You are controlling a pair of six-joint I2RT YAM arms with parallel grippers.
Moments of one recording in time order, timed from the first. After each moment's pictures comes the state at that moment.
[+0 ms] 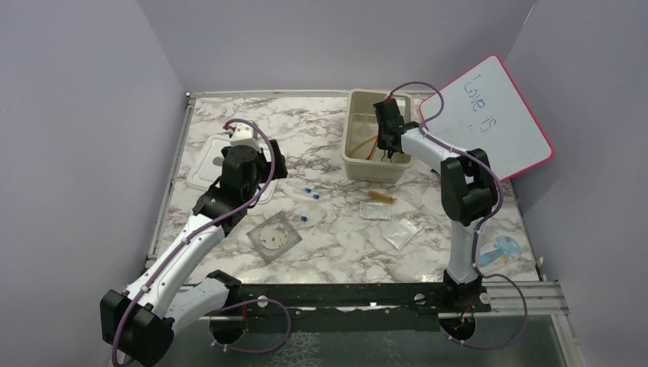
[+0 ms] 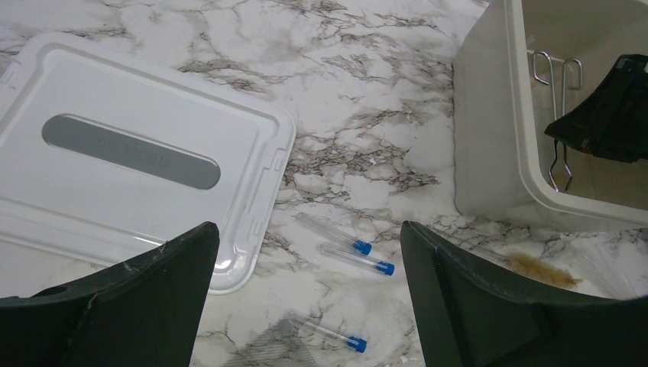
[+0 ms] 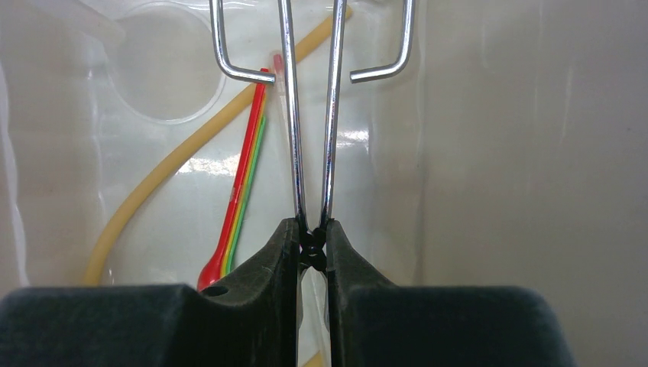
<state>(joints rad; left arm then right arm) -0.46 0.97 0.82 -0.23 -0.31 -0.38 0.39 2.04 1.52 -0.34 0.40 0.33</state>
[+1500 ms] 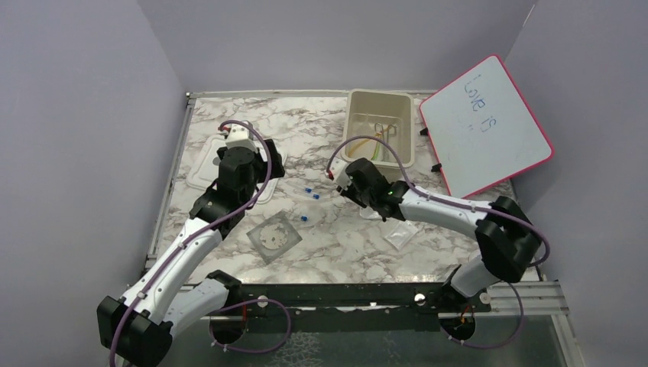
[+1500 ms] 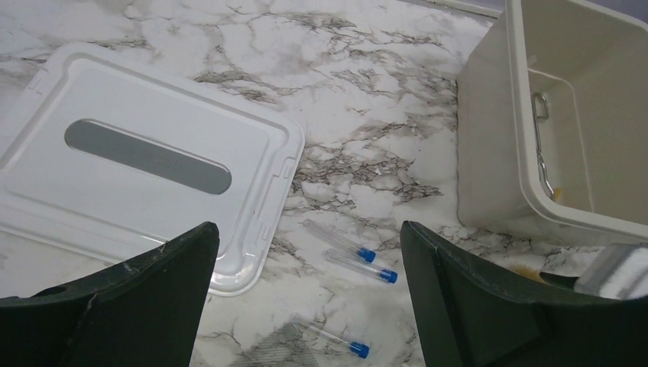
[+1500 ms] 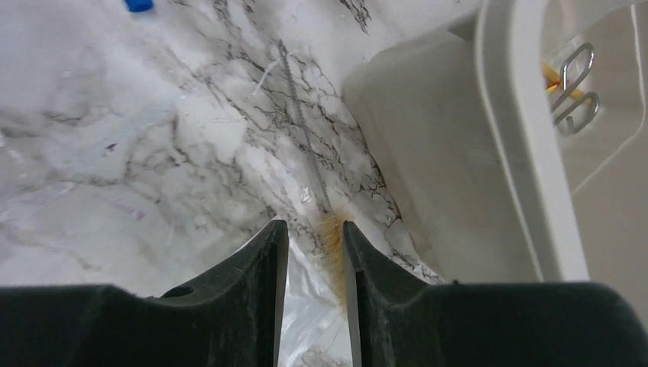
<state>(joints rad) -0.46 0.94 0.82 -0.23 -0.35 -0.39 0.83 1.51 0.95 -0.21 0.25 -0.37</state>
